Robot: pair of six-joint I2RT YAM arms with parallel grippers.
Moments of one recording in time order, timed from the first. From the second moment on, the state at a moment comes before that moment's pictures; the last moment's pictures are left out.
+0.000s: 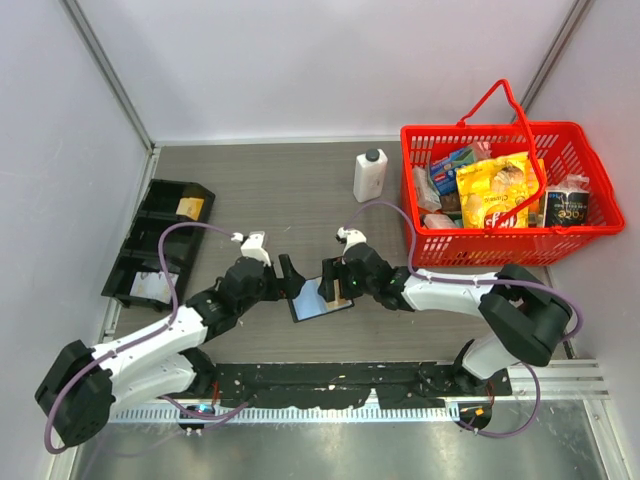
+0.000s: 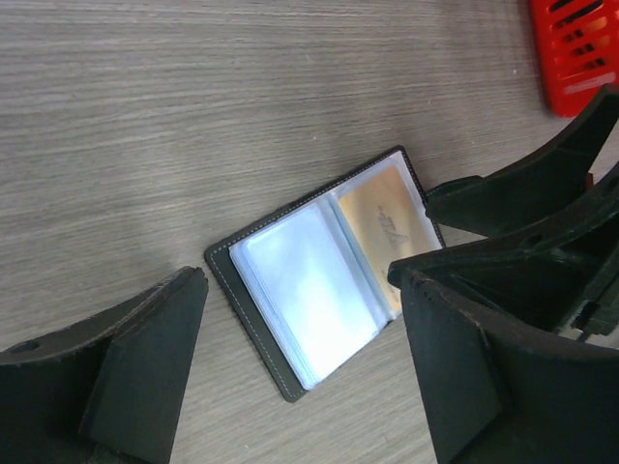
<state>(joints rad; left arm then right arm) -0.75 0.95 0.41 0.01 -0.18 -0.66 0.89 1.50 0.68 0.10 0.04 0.57</state>
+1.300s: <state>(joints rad) -0.78 1.31 0.42 0.17 -0.22 -0.82 0.89 1.52 0.65 0.18 -0.02 0.61</state>
